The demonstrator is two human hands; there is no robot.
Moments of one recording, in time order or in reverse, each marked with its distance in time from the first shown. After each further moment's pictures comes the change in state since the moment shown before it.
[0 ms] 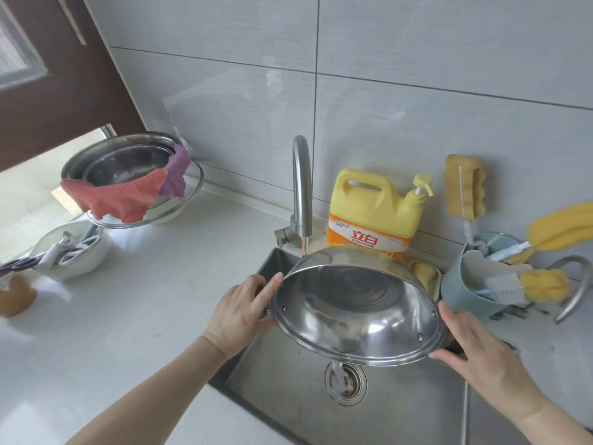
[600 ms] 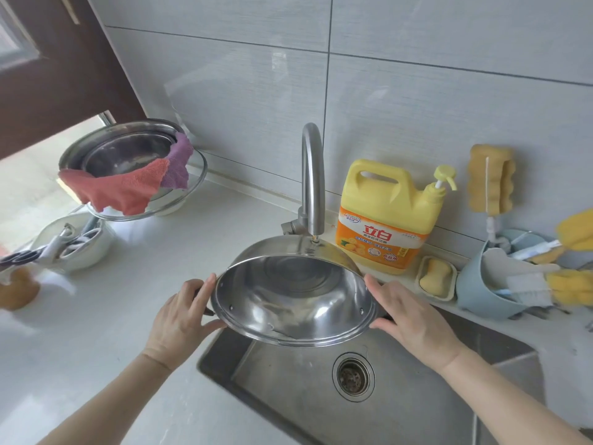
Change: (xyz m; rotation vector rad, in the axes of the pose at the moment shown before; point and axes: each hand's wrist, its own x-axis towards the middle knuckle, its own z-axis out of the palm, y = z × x) left_hand -0.064 -0.068 -0.027 0.031 0.032 -0.174; right_hand 0.078 -0.029 0.073 0.104 -0.093 -0.203
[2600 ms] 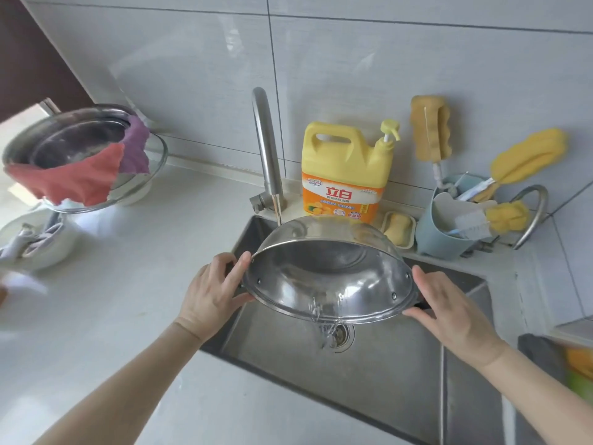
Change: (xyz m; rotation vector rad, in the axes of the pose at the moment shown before) left_hand 0.026 0.078 0.017 -0.034 -0.002 0.187; right_hand -0.116 -0.011 -0.039 -0.030 0.084 0.200
